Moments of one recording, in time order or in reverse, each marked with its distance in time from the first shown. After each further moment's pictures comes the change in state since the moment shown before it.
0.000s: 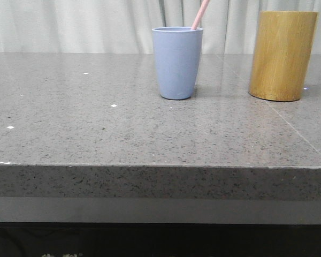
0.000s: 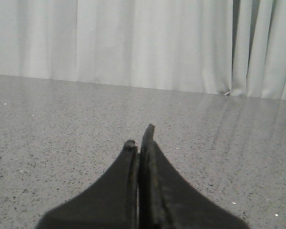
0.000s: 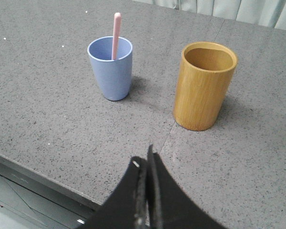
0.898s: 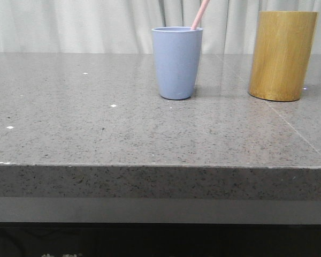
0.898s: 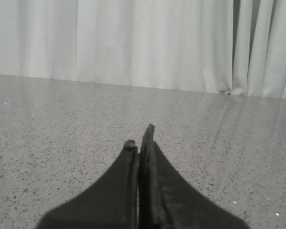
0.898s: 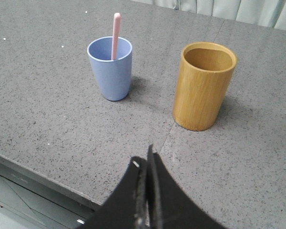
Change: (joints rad) left arm 0.000 0.000 0.000 -0.049 0.002 0.053; right arm 0.000 0.000 0.000 0.000 0.000 0.000
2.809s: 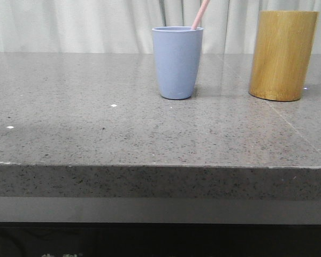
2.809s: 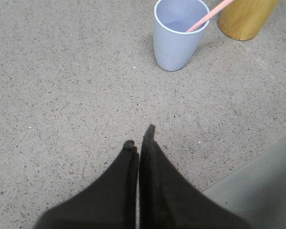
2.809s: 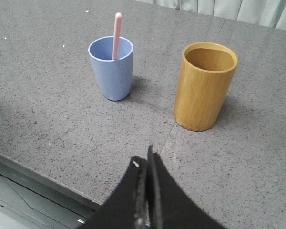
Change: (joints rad) left arm -0.454 1.076 -1.281 0.071 0.995 -0.020; right arm 0.000 0.000 -0.002 0.002 0.005 -0.003
